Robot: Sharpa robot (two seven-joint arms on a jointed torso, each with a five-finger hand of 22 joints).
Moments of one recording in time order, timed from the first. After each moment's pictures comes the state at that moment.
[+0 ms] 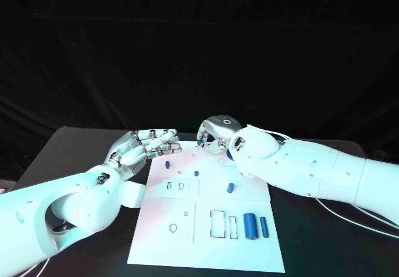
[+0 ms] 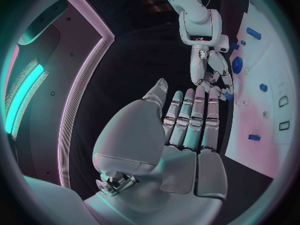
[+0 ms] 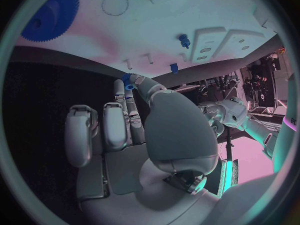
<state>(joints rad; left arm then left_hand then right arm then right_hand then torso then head) 1.21 -1.02 0.02 1.83 -0.02 -0.36 0.47 1.41 0.03 0.07 0.07 0.08 0.94 0.23 0.11 0.07 0.99 0.19 0.10 0.07 0.97 0.15 0.16 0.08 0.17 0.78 0.29 0.25 0.09 1.37 -0.46 -0.10 1.21 -1.67 -0.41 -0.15 1.32 -0.10 0.41 -0.02 0.30 1.16 0.11 0.09 0.19 1.21 0.05 0.13 0.25 1.47 -0.03 1.29 1.20 0.06 1.47 0.07 1.40 1.31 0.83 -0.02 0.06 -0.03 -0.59</state>
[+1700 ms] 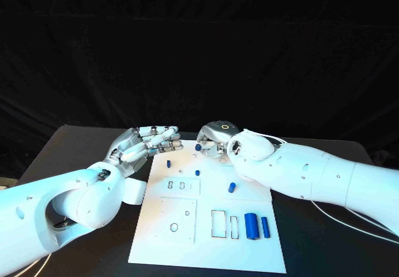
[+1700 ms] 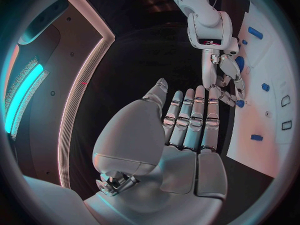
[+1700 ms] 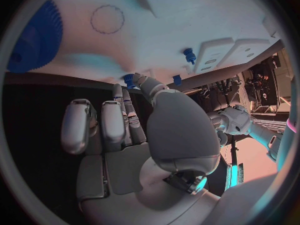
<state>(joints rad) 1.22 -1.02 0.02 1.83 -0.02 -0.36 0.46 1.41 0.03 0.07 0.07 0.08 0.94 0.23 0.11 0.07 0.99 0.19 0.10 0.07 0.97 0.15 0.16 0.08 0.17 0.78 0.29 0.25 0.09 1.35 -0.44 -0.11 1.16 -1.67 -0.37 -0.15 1.27 -0.16 0.41 0.00 0.26 1.01 0.14 0.06 0.17 1.08 0.09 0.07 0.24 1.47 -0.01 1.23 1.12 0.08 1.41 0.10 1.31 1.18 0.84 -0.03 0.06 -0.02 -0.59</state>
